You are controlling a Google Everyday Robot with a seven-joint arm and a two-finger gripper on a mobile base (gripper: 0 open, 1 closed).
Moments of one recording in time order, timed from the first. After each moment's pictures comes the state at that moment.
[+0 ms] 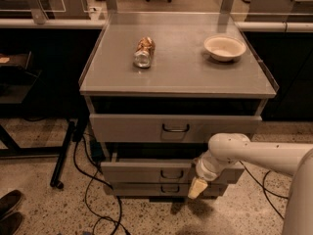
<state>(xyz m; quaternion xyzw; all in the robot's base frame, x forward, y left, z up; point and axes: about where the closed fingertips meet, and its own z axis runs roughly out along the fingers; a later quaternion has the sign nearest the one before) 0.527 -0.159 0.437 -0.62 0.77 0.10 0.12</state>
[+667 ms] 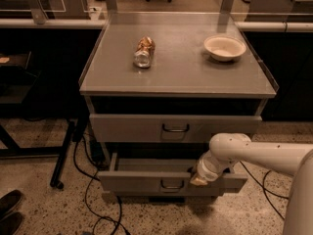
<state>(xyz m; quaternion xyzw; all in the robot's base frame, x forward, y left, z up) 0.527 -0.159 0.437 -0.62 0.77 0.10 0.12</state>
